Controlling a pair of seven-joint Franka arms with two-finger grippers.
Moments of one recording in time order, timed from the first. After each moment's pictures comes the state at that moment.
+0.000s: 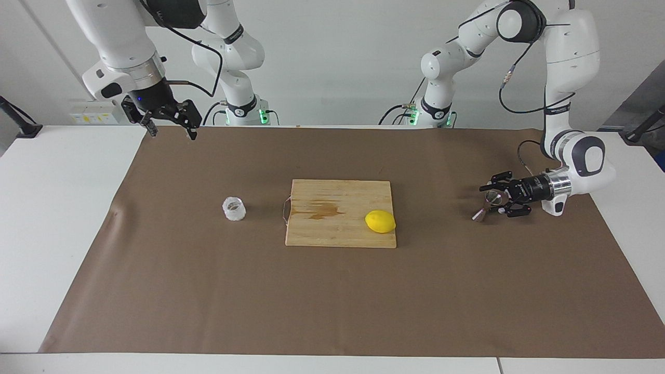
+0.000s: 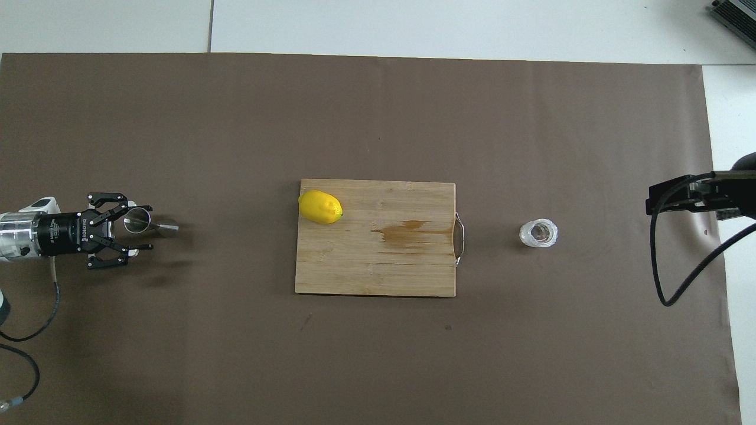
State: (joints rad) left arm 0.48 0.44 -0.04 -1.99 -1.11 1.51 -0.68; right arm 0.03 -0.04 -0.02 -1.61 -0.03 1.53 0.10
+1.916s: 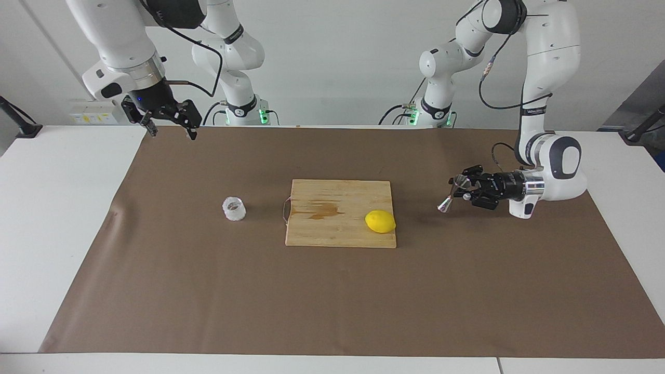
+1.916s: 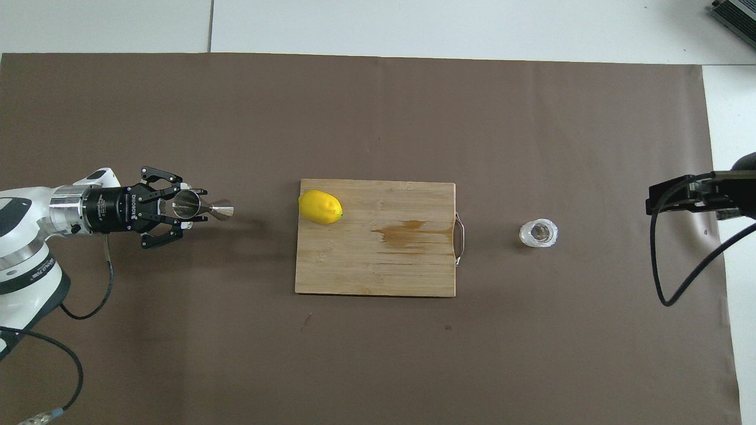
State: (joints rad) left arm 0.30 0.36 -0.11 -2.04 -1.40 1.45 -0.68; right arm 0.03 -0.04 -0.02 -1.61 -0.03 1.53 0.10
